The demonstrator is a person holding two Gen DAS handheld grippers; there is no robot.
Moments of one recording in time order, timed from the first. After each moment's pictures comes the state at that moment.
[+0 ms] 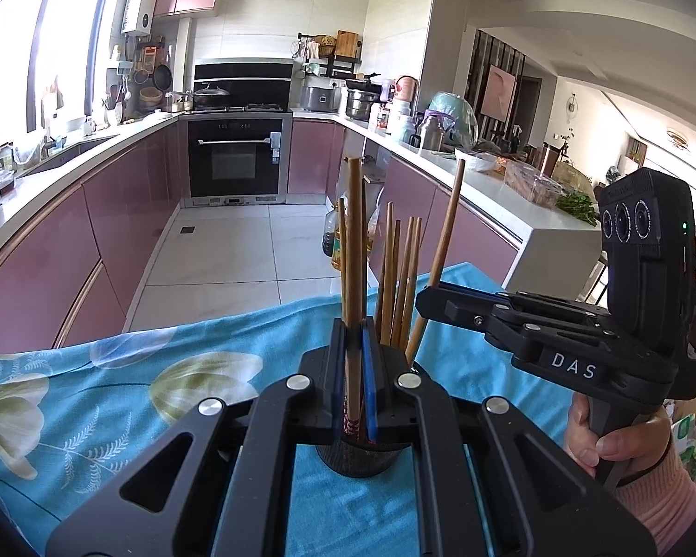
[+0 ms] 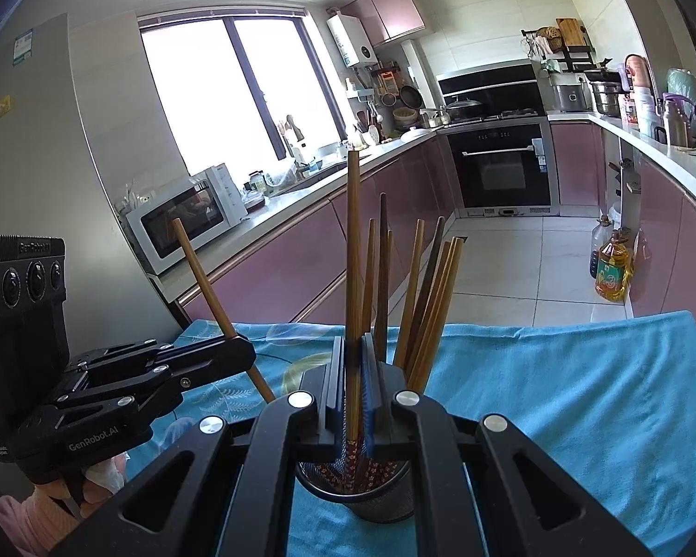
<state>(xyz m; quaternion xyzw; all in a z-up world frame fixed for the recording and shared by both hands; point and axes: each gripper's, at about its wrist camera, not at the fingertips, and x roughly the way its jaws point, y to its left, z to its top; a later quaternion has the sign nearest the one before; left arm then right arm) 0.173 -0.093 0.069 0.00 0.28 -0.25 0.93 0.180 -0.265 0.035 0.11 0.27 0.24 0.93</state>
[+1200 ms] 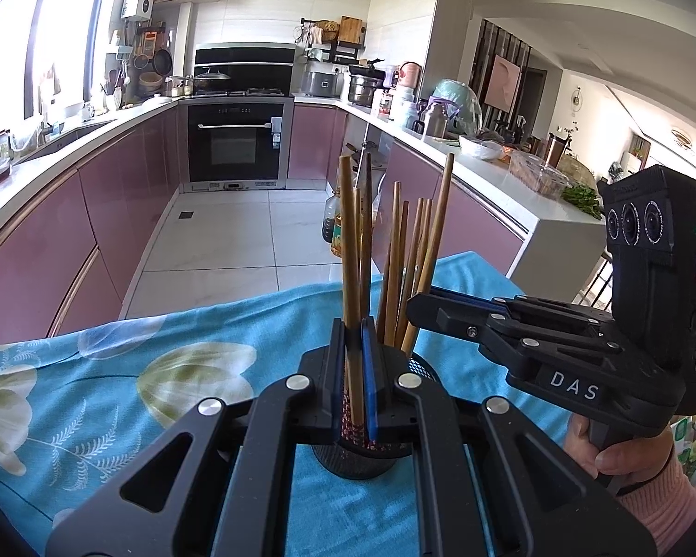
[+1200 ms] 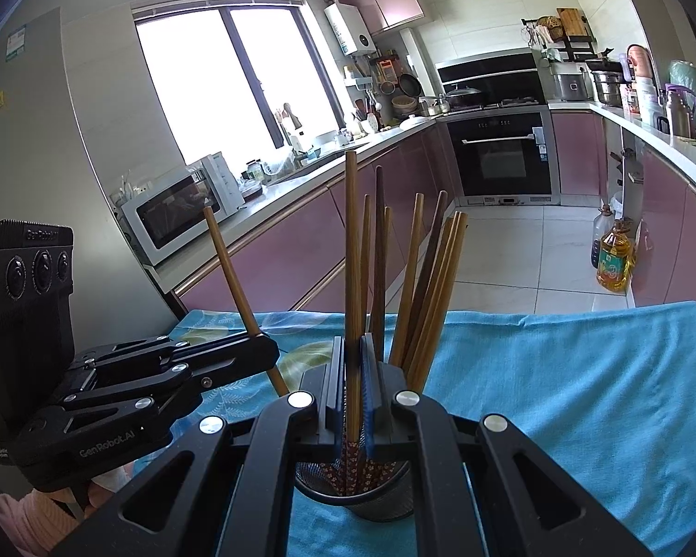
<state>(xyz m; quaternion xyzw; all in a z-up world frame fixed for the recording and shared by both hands) 0.193 -0.100 0.051 0.00 0.30 -0.25 0.92 0.184 -0.258 0.026 0.11 0.28 0.24 0.92</state>
